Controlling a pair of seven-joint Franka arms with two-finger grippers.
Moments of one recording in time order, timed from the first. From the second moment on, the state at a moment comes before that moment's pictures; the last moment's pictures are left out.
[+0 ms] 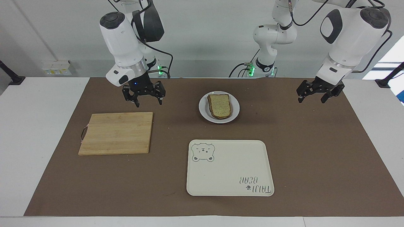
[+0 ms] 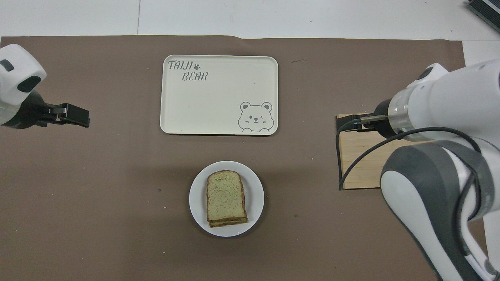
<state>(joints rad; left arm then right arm) -0.12 0.03 0.02 -1.68 -0.02 1.72 -0.02 0.24 -0.01 -0.03 -1.79 0.08 1.89 0.15</state>
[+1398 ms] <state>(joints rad) -0.32 -0.01 0.01 -2.13 -0.36 1.99 0.10 0.19 -0.12 -0.09 -1.67 0.02 1.61 0.15</state>
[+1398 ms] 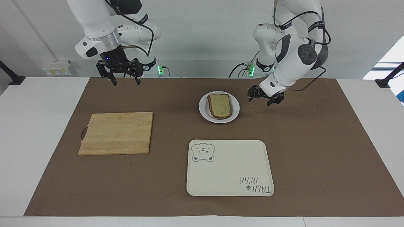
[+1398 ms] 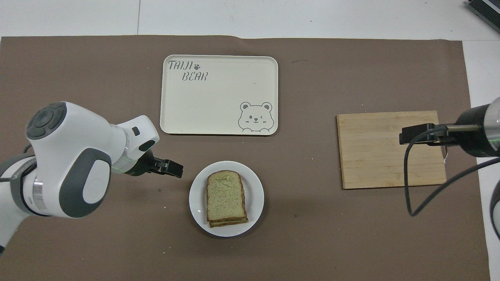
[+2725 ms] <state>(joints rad) -0.34 -0.01 0.01 -2.44 -0.90 2.18 0.44 0.11 -0.13 -0.16 -1.63 0.01 1.47 0.02</state>
